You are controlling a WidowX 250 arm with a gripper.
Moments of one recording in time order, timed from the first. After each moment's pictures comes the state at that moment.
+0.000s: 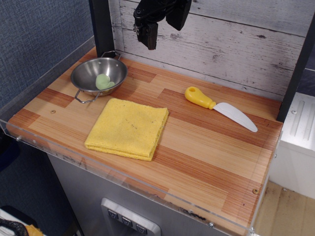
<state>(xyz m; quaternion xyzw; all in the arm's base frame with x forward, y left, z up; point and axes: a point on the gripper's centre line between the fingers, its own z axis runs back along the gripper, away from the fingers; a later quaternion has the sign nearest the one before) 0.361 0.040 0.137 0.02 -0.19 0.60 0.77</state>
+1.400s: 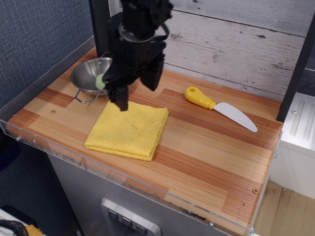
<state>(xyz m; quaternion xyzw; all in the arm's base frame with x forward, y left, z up) 0.285 0.047 0.080 0.04 -0.13 0.61 0.78</state>
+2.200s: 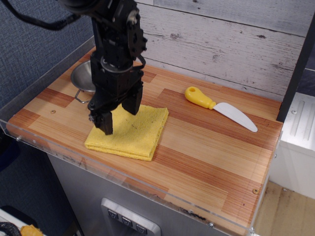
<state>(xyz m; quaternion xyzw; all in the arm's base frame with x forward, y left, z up) 0.274 0.073 0.029 0.05 -0.08 0.65 0.76</state>
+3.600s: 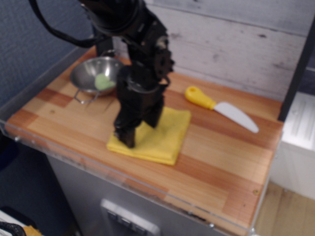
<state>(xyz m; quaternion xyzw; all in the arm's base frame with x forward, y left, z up) 0.279 0.016 0.009 0.04 -0.08 0.62 0.78</state>
